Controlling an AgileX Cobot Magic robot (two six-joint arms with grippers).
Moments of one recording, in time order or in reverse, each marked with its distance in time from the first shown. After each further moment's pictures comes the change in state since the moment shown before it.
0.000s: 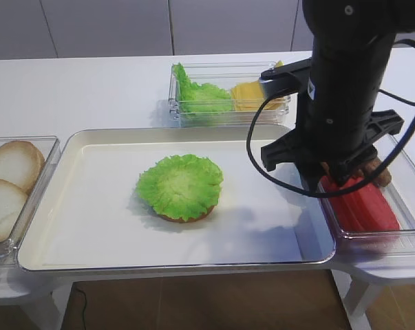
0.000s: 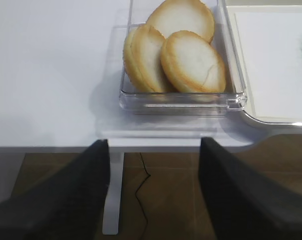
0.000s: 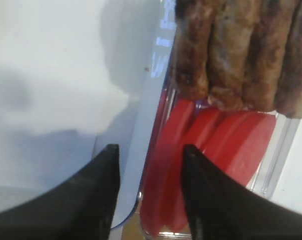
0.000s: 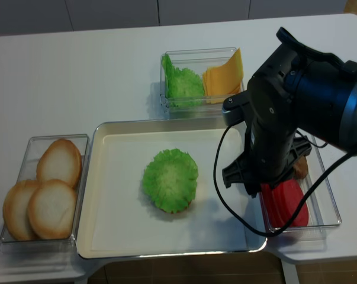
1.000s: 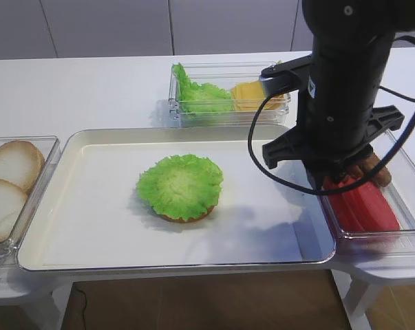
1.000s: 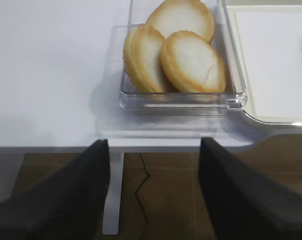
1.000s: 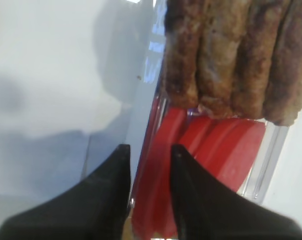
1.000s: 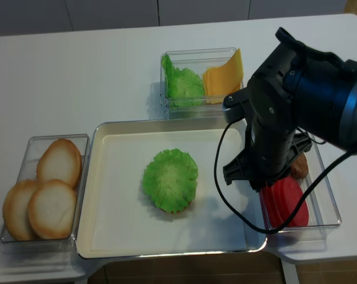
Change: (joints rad) left arm 0.000 0.000 0.000 0.000 0.000 0.000; right arm 0.000 0.002 -0.004 -0.027 -0.007 0.005
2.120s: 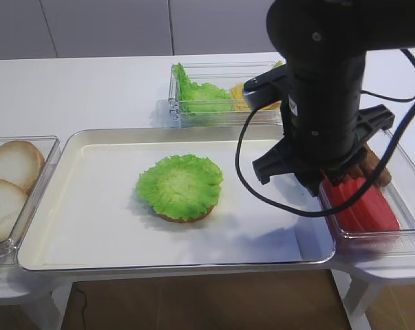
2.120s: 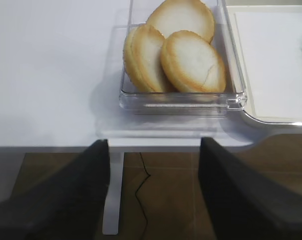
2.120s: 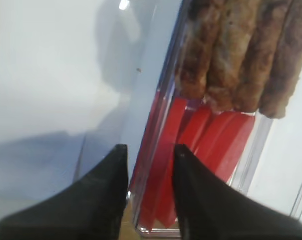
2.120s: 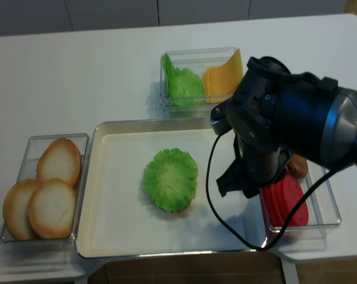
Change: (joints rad) left arm 0.000 0.000 0.000 0.000 0.000 0.000; right arm 0.106 0.016 -0.001 -0.124 0.047 0.086
